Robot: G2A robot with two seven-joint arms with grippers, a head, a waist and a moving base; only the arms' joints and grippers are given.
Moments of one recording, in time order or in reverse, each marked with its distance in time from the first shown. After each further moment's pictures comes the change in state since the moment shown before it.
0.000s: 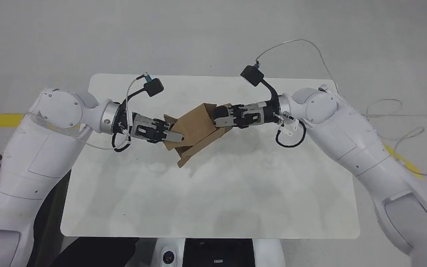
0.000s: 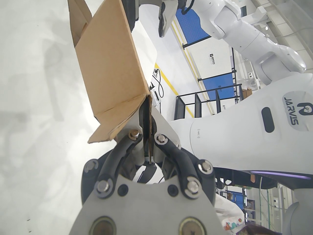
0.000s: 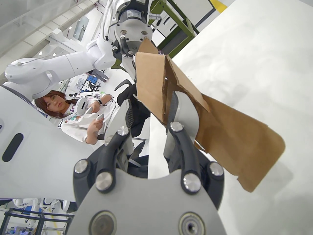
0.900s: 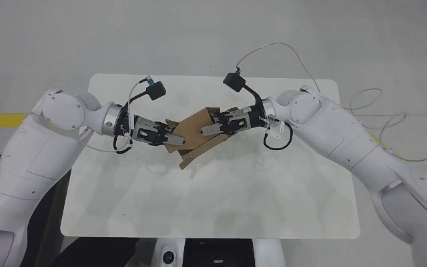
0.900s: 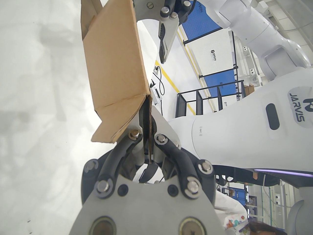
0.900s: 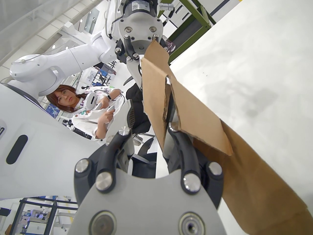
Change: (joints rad) left arm -0.033 0.036 0.081 -0.005 -0.021 -0.037 0.037; right arm 0.125 -0.049 -0.256 0.033 0.158 -0.031 -0.031
